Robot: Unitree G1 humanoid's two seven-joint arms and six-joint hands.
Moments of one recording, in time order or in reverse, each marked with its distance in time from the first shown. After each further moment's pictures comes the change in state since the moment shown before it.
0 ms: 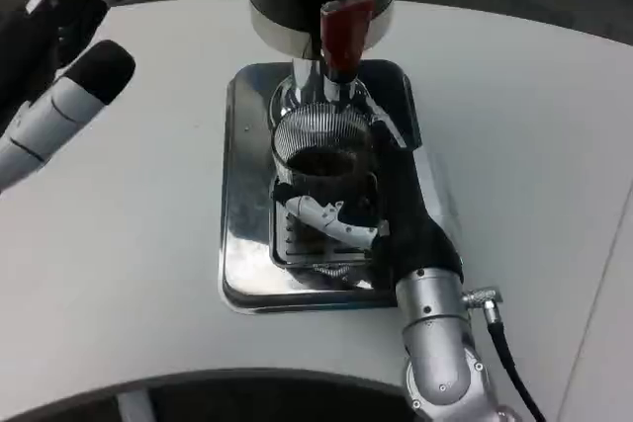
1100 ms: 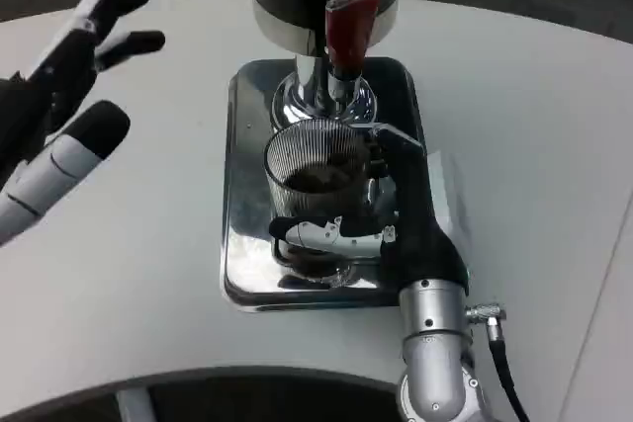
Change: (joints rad) left arm 0.167 0.004 0.019 -0.058 0.002 0.032 -0.001; right arm 0.042 0.005 0.031 -0.023 -0.015 -0.039 -0.143
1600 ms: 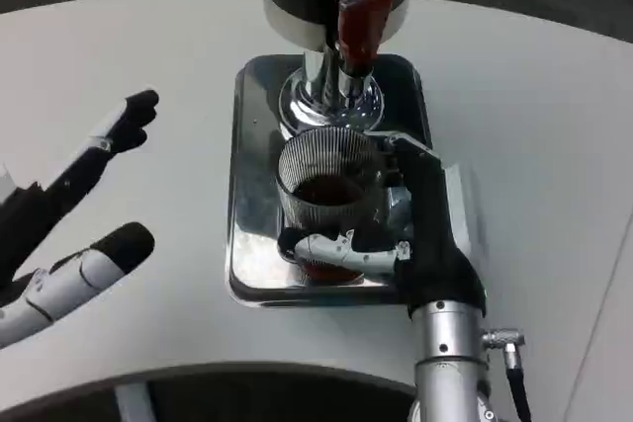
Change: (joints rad) left arm 0.243 0.018 0.030 -0.064 0.120 -0.052 -0.006; right arm 0.133 0.006 0.026 -0.196 -0.056 0.052 0.005
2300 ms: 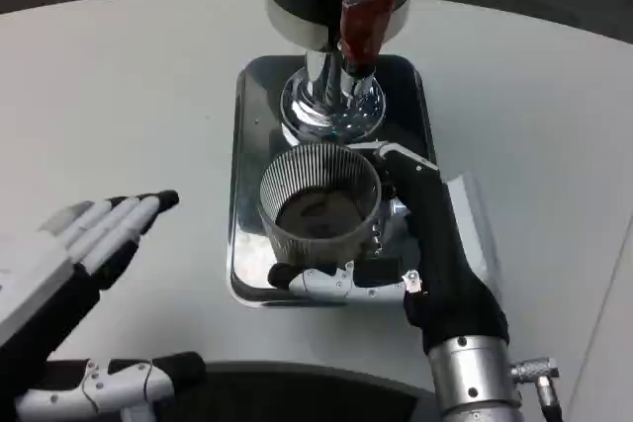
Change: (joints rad) left arm 0.154 0.015 0.020 -0.129 0.559 -0.039 0.120; right arm 0.215 -0.053 0.079 -0.359 -0.013 0.075 0.170
